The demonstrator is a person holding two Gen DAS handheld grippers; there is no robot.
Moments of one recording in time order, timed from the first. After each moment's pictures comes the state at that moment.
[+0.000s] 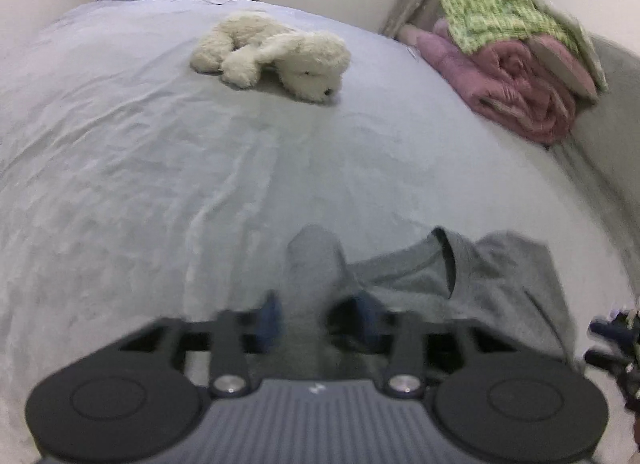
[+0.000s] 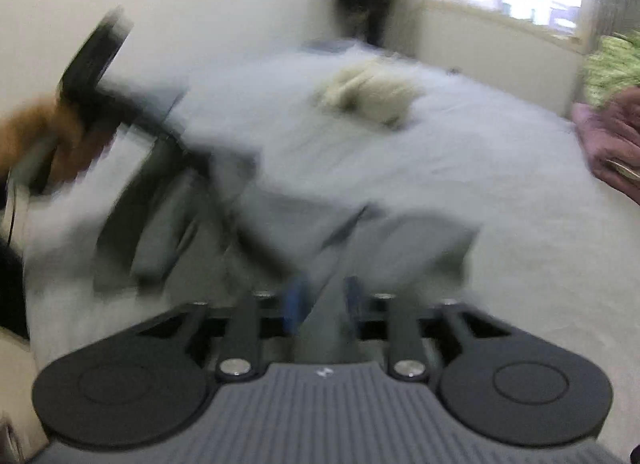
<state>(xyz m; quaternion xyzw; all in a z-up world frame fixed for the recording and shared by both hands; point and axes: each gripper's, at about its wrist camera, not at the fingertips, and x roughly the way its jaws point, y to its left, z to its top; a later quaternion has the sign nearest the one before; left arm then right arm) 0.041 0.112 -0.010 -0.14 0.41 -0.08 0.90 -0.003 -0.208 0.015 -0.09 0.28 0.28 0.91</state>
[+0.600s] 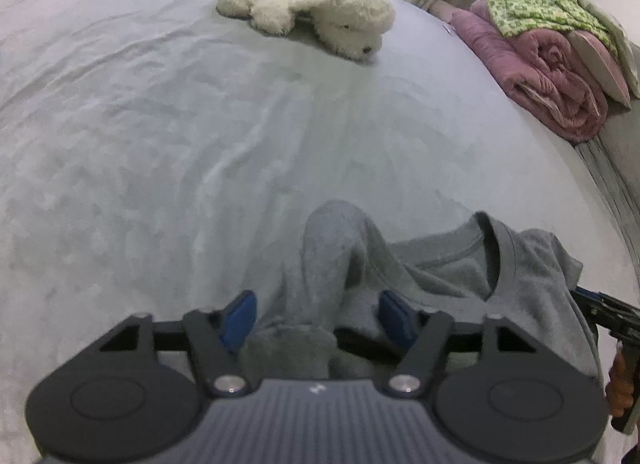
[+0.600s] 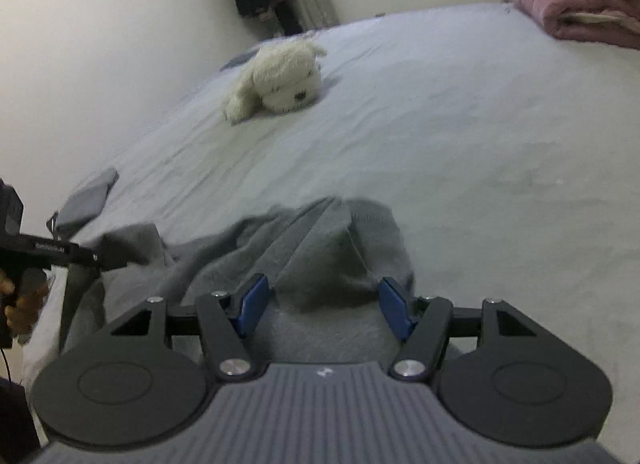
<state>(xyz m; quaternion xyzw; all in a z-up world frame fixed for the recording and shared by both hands) 0.071 0.121 -0.053 -0.16 0.47 -0.06 0.87 0.110 -0.253 -0.046 0.09 0.37 0.24 0.89</state>
